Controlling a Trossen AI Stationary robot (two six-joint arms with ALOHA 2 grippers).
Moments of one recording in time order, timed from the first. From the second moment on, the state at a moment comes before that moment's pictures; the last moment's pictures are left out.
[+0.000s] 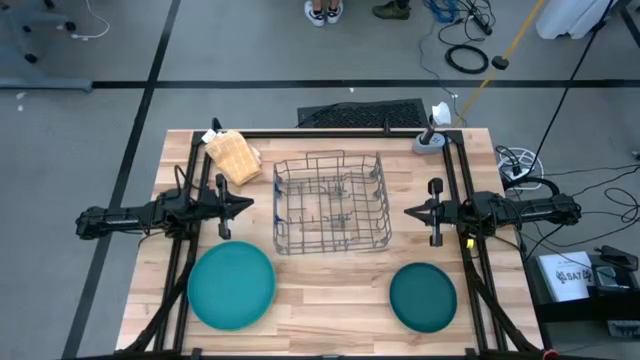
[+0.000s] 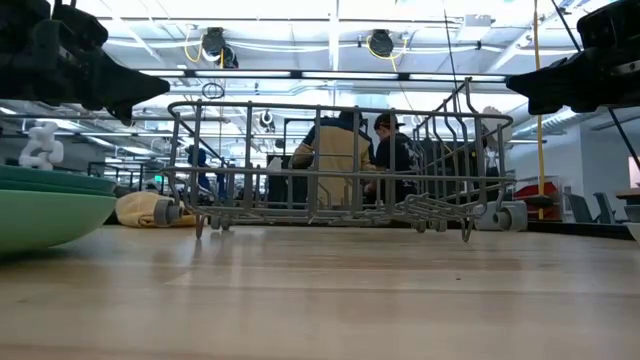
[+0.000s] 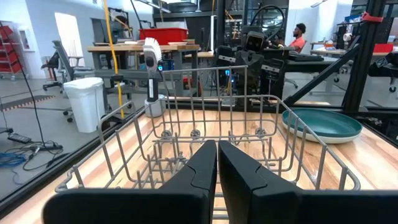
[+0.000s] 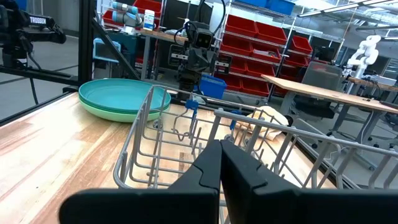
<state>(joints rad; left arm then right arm) 0.06 0.00 0.00 0.04 -0.08 0.03 0.11 0.01 0.02 0.04 0.15 -0.20</state>
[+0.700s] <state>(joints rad) 0.06 0.00 0.00 0.04 -0.08 0.03 0.11 0.01 0.05 0.47 0.21 0.35</state>
